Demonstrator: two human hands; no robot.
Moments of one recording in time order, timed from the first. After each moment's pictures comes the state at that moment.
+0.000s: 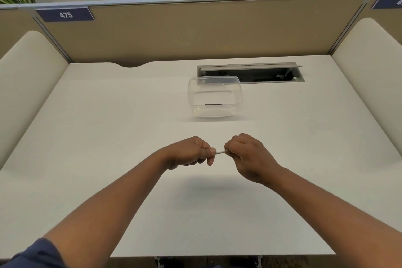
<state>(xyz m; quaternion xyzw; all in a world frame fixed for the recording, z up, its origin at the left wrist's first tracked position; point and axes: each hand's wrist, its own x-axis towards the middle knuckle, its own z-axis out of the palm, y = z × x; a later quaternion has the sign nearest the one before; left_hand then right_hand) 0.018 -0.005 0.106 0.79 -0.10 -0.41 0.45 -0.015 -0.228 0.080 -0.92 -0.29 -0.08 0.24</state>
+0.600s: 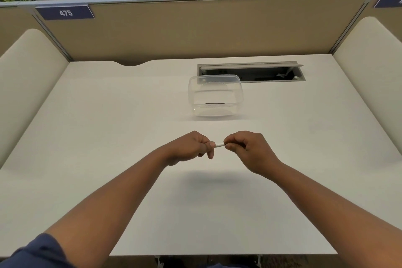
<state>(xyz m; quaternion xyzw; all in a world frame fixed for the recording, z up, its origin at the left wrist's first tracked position) 0.023 -0.006 0.104 0.82 -0.09 -0.36 0.44 -0.010 -0.226 0.092 -0.88 -0.11 0.04 0.45</state>
